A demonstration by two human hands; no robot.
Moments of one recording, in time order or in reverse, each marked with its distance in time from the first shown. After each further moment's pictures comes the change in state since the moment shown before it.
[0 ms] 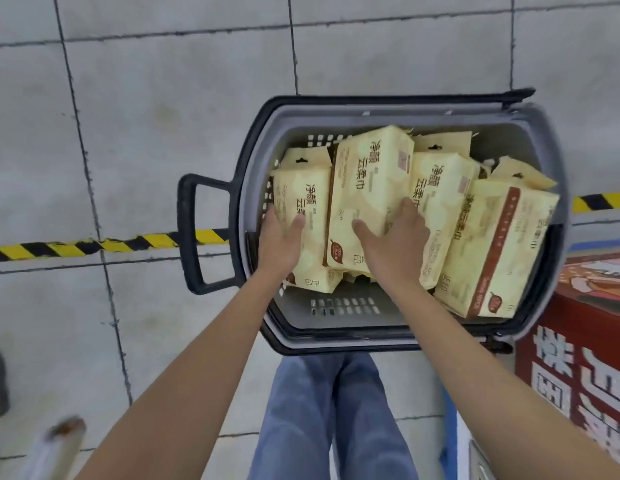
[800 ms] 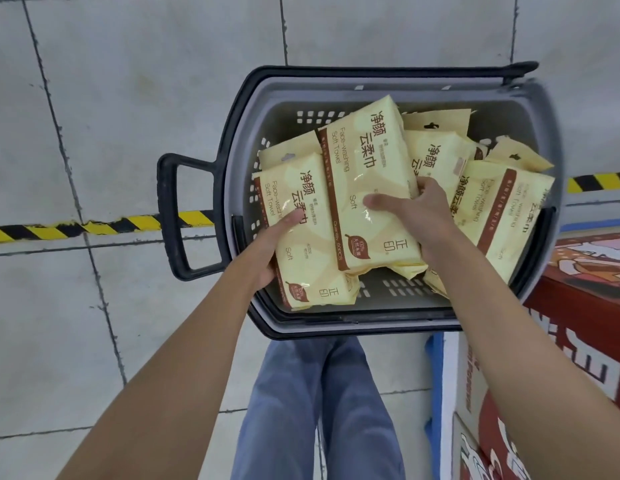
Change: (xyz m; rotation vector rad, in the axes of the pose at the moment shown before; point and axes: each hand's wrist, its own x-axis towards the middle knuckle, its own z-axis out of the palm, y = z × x) left_hand -0.014 -0.009 -0.006 -0.532 -0.347 -0.413; right_hand 0.028 -0.009 -0.049 0.385 -0.207 0.287
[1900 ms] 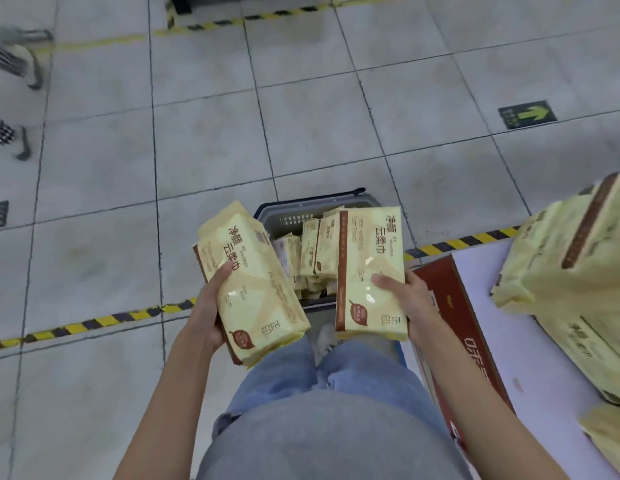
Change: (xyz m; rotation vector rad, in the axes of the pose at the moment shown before) left_hand -0.429 -0.056 0.035 -0.133 -0.020 0.447; right_hand -0.363 0.088 -0.196 0.553 -0.135 -0.195
